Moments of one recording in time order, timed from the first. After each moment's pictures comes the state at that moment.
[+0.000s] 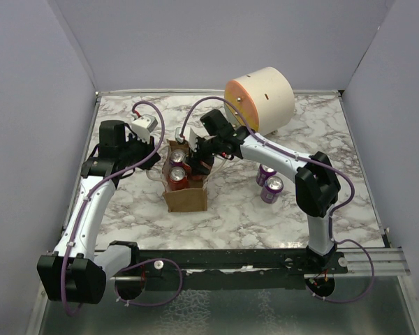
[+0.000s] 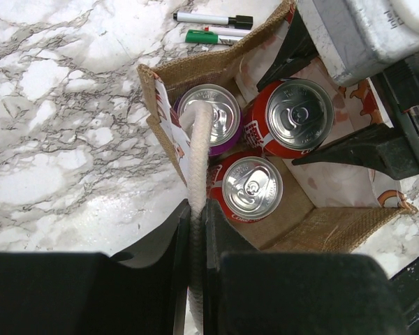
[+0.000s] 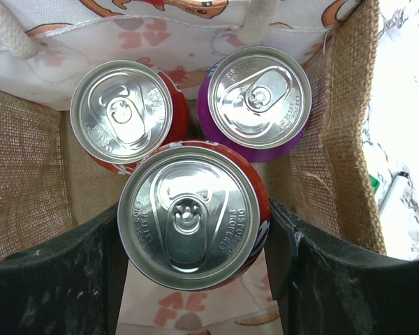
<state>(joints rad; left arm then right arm) -0.08 1.08 1.01 -0.61 0.48 0.13 0.78 1.99 1.65 -0.48 -0.51 -0.53</state>
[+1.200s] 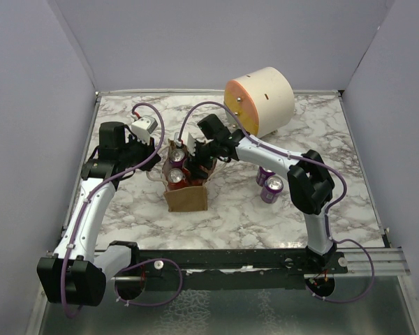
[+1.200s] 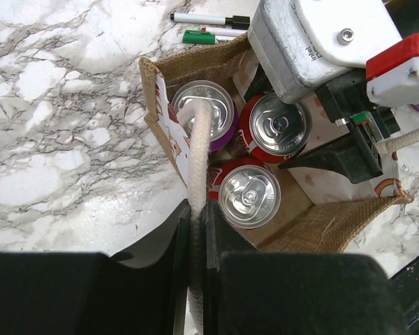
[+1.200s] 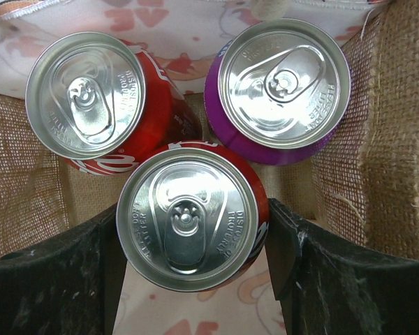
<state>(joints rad) -0.08 1.06 0.99 -0.60 0.48 0.13 0.78 2.04 1.64 -0.47 -0.51 -0.53</state>
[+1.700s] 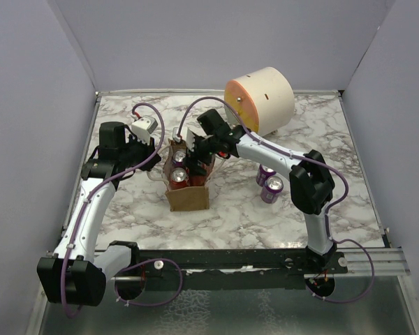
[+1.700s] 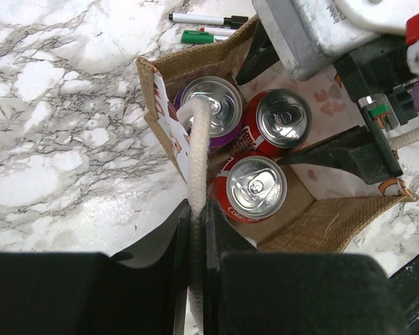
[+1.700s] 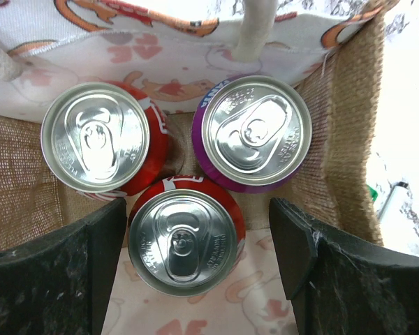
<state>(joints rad) -0.08 1.06 0.99 -0.60 0.49 0.13 0.78 2.04 1.69 -0.48 -0.50 -0.54</state>
